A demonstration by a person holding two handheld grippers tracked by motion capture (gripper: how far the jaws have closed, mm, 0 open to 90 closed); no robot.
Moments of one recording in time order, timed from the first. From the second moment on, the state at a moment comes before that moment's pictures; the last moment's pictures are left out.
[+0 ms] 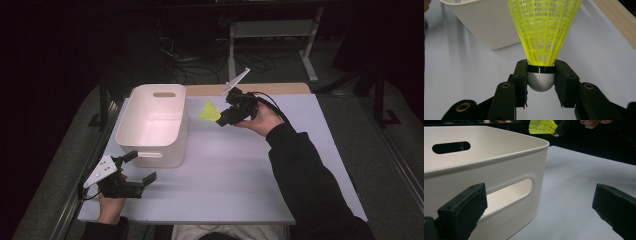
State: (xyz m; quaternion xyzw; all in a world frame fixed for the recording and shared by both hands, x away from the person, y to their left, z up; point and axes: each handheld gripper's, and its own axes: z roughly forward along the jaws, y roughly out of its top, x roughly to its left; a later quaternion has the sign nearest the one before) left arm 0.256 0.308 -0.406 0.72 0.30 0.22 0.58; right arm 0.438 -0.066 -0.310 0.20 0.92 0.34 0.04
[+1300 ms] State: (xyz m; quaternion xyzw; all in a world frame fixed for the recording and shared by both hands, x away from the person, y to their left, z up) left arm 0.256 0.308 -0.406 0.72 0.30 0.22 0.58; right arm 0.428 -0.034 -0.272 0.16 0.92 0.36 0.06
